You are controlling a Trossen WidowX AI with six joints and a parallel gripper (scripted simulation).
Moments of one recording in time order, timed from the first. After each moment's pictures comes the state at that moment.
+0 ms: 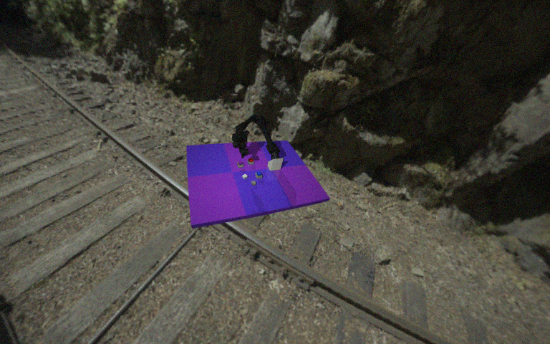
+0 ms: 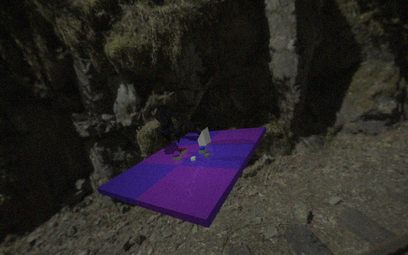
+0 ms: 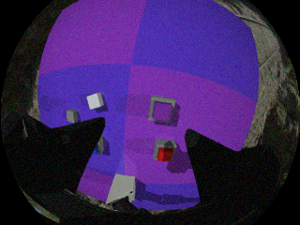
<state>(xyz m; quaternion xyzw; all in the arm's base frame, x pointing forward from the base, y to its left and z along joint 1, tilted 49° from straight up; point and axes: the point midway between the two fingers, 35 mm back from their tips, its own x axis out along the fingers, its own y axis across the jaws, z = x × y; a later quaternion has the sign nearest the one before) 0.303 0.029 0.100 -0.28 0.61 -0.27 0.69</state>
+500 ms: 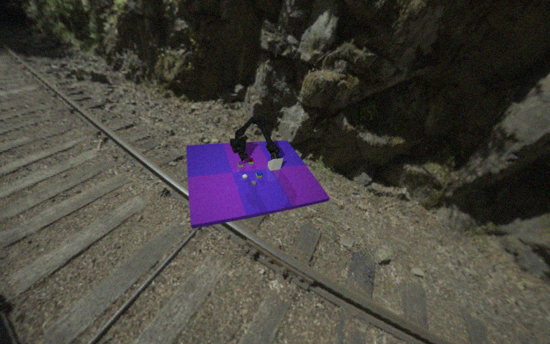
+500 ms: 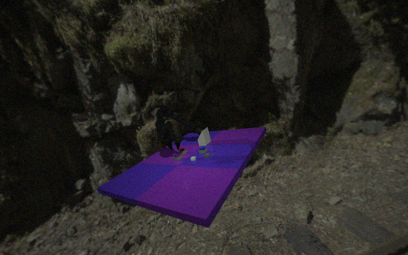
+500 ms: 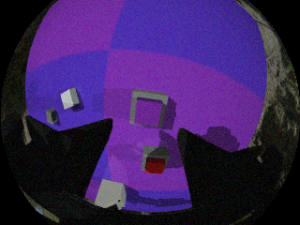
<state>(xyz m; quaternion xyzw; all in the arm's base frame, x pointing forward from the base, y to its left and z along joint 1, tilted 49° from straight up) 0.299 -0.033 0.079 -0.28 0.63 -0.29 0.67</state>
